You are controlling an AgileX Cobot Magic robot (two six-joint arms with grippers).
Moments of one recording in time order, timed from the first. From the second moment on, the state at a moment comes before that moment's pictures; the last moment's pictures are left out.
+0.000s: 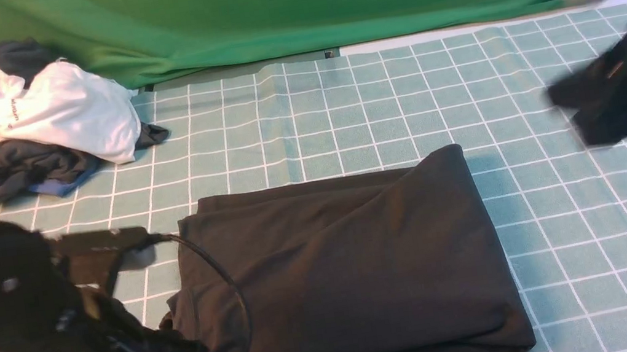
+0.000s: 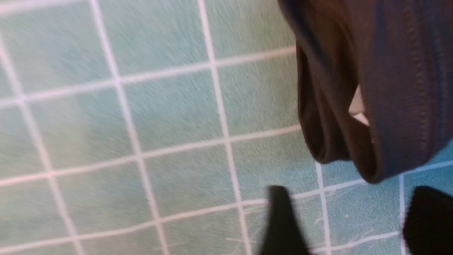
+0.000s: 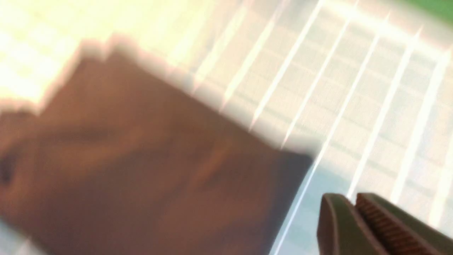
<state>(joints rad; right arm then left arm) 0.41 1.02 -0.94 0.29 0.48 -0.29 -0.36 1.25 -0.72 -0.04 0.90 -0.23</state>
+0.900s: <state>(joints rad) 0.41 0.10 -0.68 0.14 0.28 -0.17 -0.36 0.13 -0.65 0.12 0.81 -0.22</state>
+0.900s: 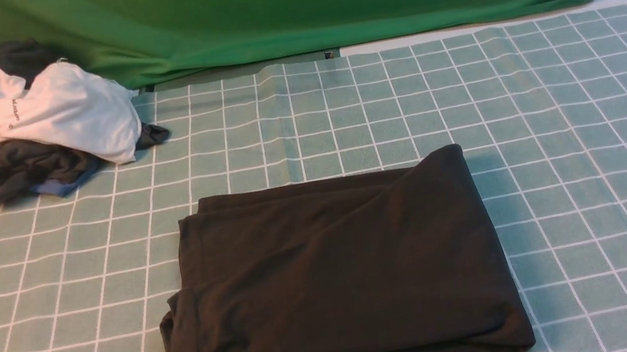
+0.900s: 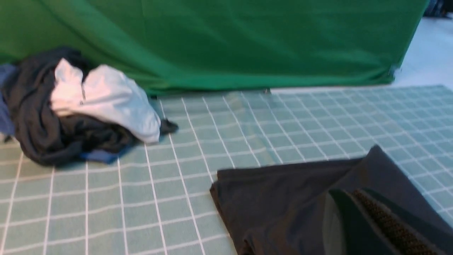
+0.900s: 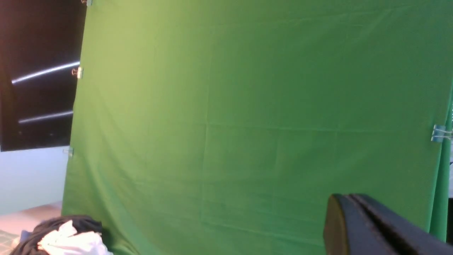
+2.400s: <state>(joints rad) 0.41 0.09 -0.68 0.13 0.28 -0.16 -0.28 0.12 -0.48 0.03 0.49 0.03</state>
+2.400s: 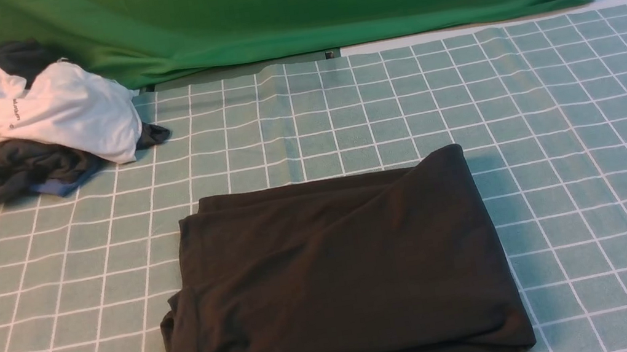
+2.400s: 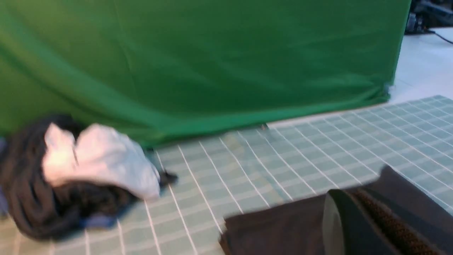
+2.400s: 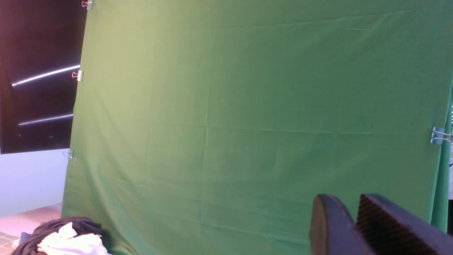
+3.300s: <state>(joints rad) 0.41 0.09 -0.68 0.13 0.27 -0.16 0.02 0.00 0.00 -0.05 0.23 0.13</state>
